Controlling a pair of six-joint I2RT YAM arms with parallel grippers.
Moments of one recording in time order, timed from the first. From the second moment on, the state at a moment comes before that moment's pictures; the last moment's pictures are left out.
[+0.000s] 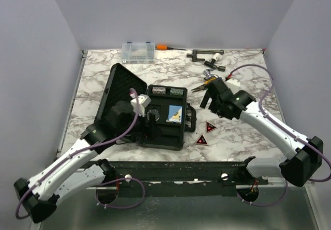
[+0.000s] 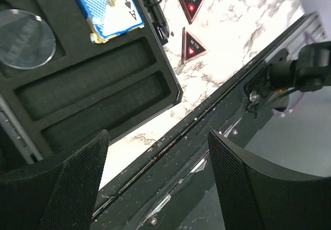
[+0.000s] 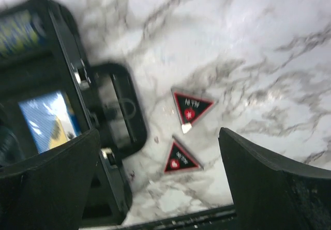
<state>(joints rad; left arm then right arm) -0.68 0.73 0.77 -0.59 0.27 -0.48 0.70 1.28 1.11 -0.92 0.47 0.96</state>
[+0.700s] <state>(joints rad) -1.23 1.69 1.31 -0.38 -0.08 -0.42 0.57 1.07 1.62 -1.07 0.79 0.90</state>
